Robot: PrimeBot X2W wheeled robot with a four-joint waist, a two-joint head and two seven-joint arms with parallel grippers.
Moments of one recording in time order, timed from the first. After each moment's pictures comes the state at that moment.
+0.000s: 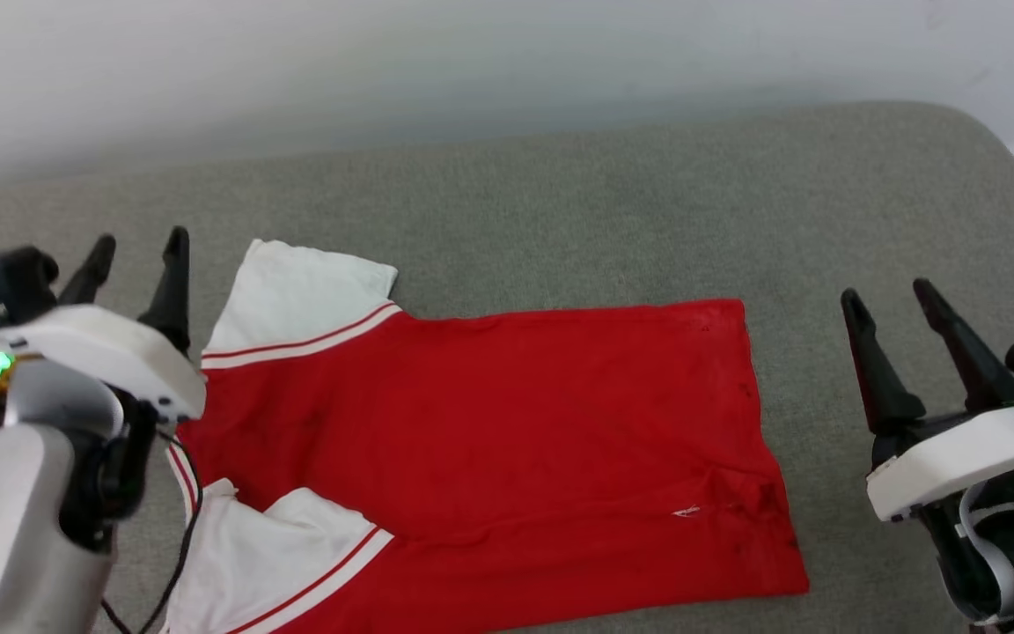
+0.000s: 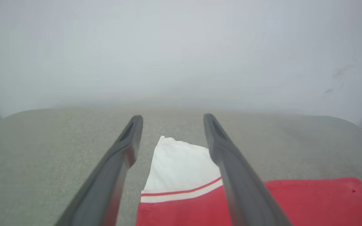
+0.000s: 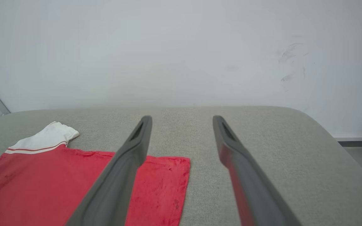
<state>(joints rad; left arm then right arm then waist) -0.35 0.51 -0.23 0.09 -0.69 0.18 0.10 -0.15 -0.19 0.03 -0.04 0.30 0.13 0.08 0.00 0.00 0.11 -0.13</state>
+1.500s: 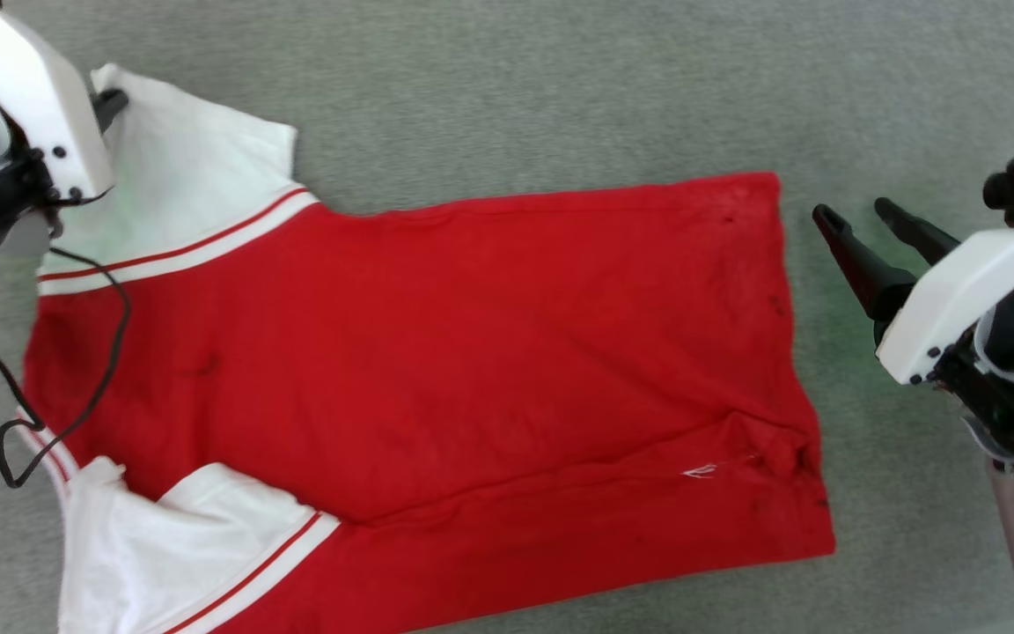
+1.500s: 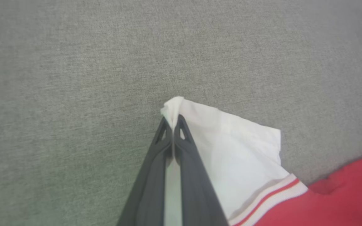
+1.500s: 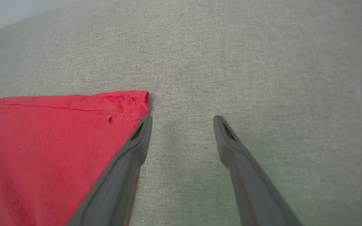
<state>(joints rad) -0.99 0.60 -0.36 0.50 -0.84 0.00 0.75 -0.50 -0.27 0.08 0.17 0.55 0.13 0.42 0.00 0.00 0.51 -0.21</state>
